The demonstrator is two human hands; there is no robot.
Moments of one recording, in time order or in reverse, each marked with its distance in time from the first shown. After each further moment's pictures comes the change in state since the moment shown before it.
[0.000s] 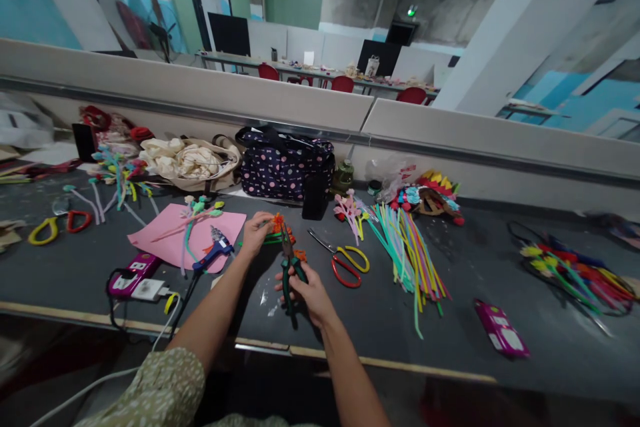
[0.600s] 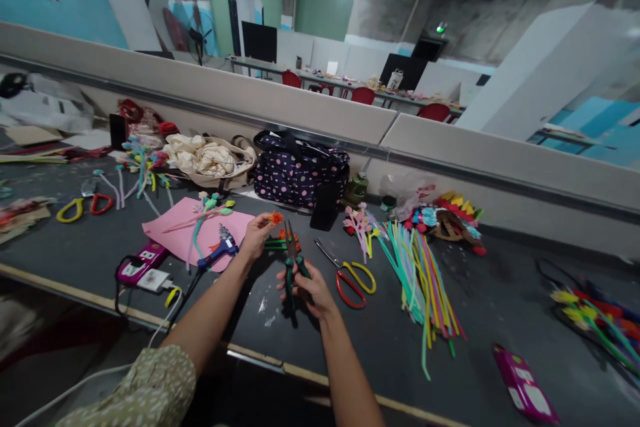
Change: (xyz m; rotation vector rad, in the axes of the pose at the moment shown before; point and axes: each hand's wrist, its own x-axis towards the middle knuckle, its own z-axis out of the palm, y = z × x) left_hand 0.002 0.006 -0.004 -0.390 0.109 -0.275; right_hand 0.039 0.001 -0.024 0.094 -0.252 -0.001
